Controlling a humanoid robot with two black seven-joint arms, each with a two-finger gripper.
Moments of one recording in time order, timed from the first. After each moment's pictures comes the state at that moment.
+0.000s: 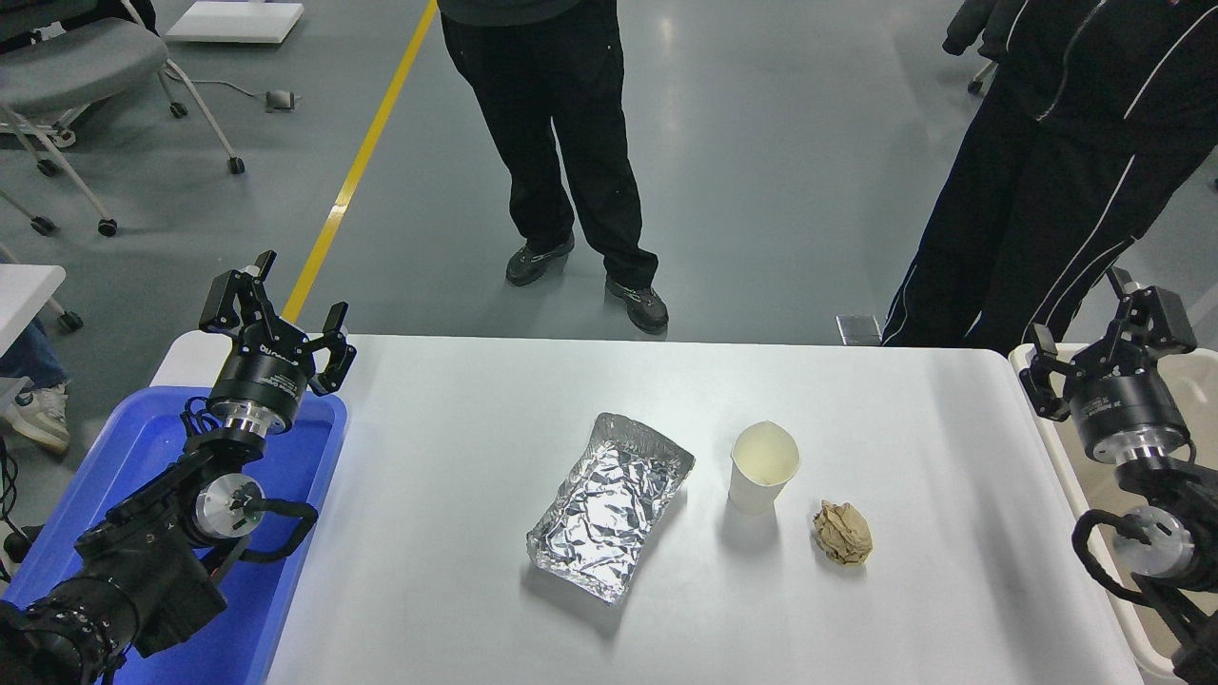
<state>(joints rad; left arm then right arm) -0.61 0.29 -0.84 -0.45 0.19 -0.47 -0.66 0.47 -0.50 0.97 0.79 -0.30 0.09 0.56</state>
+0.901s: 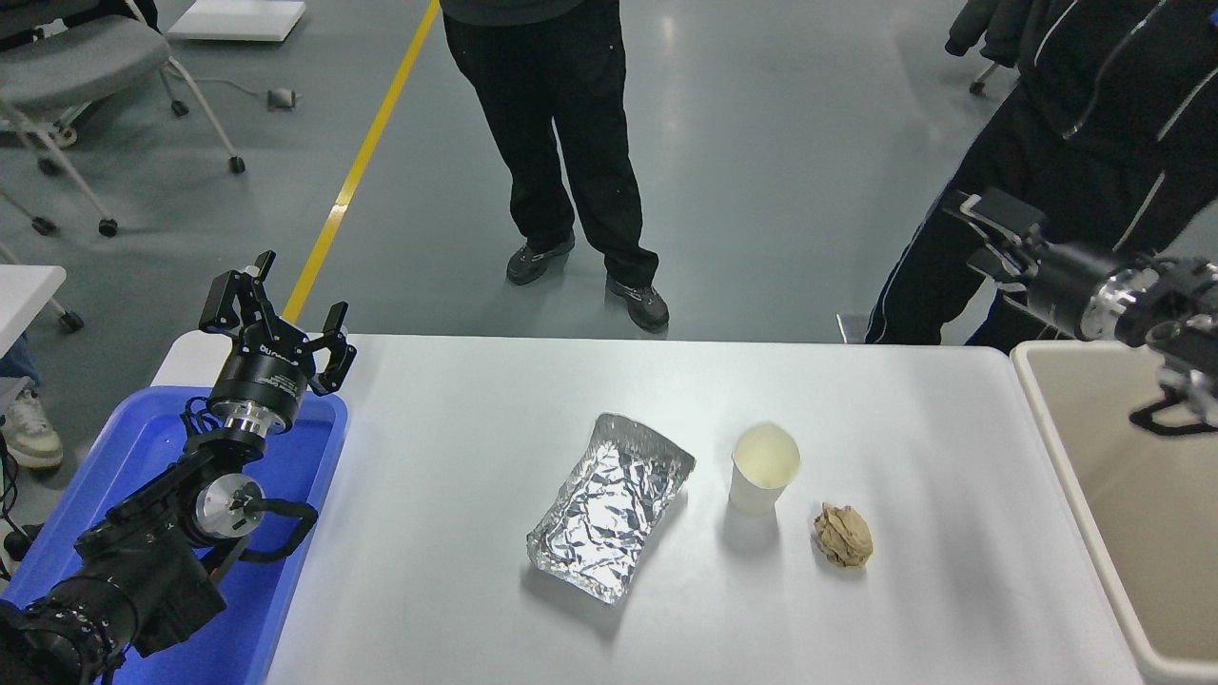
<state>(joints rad) -0.61 0.29 -0.84 -0.45 0.19 -0.47 -0.66 1.32 -0.62 -0.52 0.72 -0.49 0.08 0.55</state>
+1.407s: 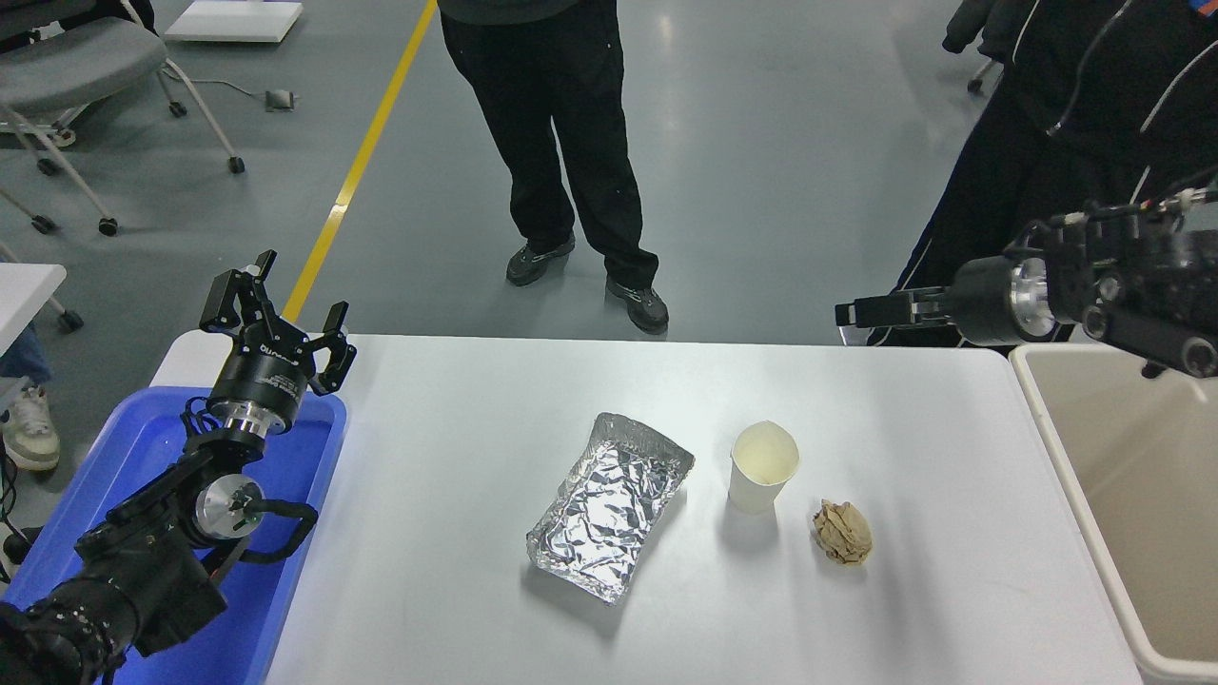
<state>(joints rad) -0.61 0.29 -0.84 -0.45 0.19 -0.47 -0.66 1.55 -0.42 -0.82 0.84 -0.94 0.19 0.55</state>
